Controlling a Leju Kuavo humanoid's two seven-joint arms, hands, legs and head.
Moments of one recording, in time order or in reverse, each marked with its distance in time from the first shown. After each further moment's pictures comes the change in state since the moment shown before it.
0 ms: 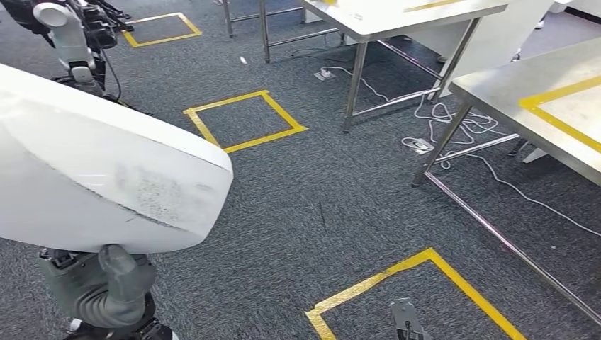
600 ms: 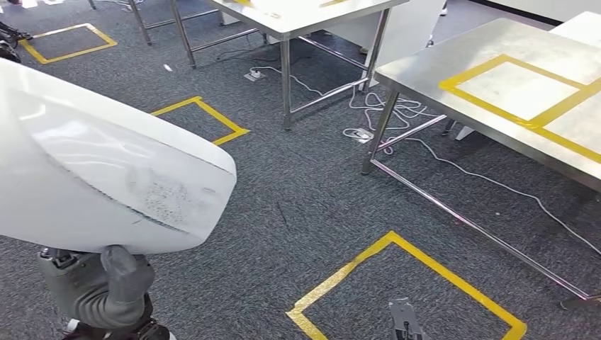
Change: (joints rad) left arm -0.003 0.003 0.000 0.000 0.001 0.001 0.000; right arm 0.007 0.000 -0.002 0.000 0.003 0.000 0.001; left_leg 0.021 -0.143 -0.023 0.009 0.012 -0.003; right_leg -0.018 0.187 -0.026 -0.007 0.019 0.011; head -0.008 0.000
